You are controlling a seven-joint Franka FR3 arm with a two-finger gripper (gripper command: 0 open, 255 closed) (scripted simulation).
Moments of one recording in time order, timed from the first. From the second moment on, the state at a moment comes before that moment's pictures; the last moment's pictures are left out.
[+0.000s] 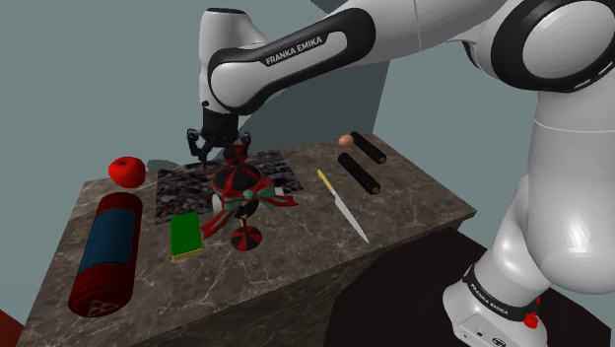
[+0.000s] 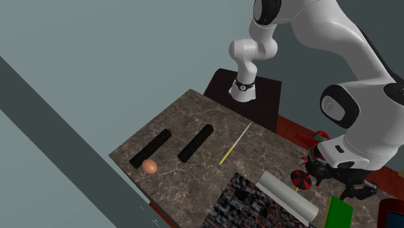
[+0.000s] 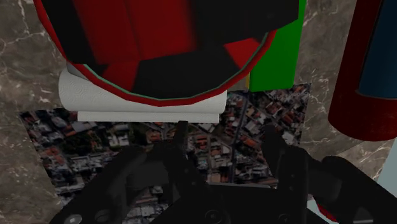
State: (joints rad) arm 0.39 0.36 0.15 -1.66 -0.02 2.21 0.92
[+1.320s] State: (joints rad) arm 0.51 0.32 -0.09 -1.87 0.00 2.41 1.98
